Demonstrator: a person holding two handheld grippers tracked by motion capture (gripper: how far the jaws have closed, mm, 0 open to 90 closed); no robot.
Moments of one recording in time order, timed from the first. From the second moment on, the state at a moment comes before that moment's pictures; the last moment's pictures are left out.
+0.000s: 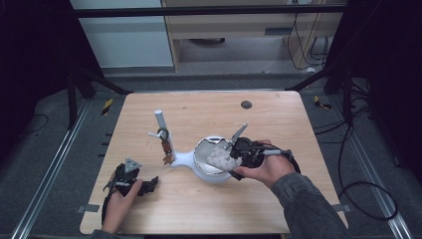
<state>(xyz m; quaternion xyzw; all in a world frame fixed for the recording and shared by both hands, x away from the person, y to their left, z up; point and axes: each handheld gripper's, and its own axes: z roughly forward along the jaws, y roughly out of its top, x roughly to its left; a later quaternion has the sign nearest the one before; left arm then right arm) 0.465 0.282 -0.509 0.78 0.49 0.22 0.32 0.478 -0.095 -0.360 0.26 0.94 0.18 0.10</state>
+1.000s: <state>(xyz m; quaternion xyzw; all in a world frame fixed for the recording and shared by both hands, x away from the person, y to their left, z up) 0.465 0.282 -0.509 0.78 0.49 0.22 0.32 0.502 -0.070 -0.369 0.27 0.95 0.15 0.10</state>
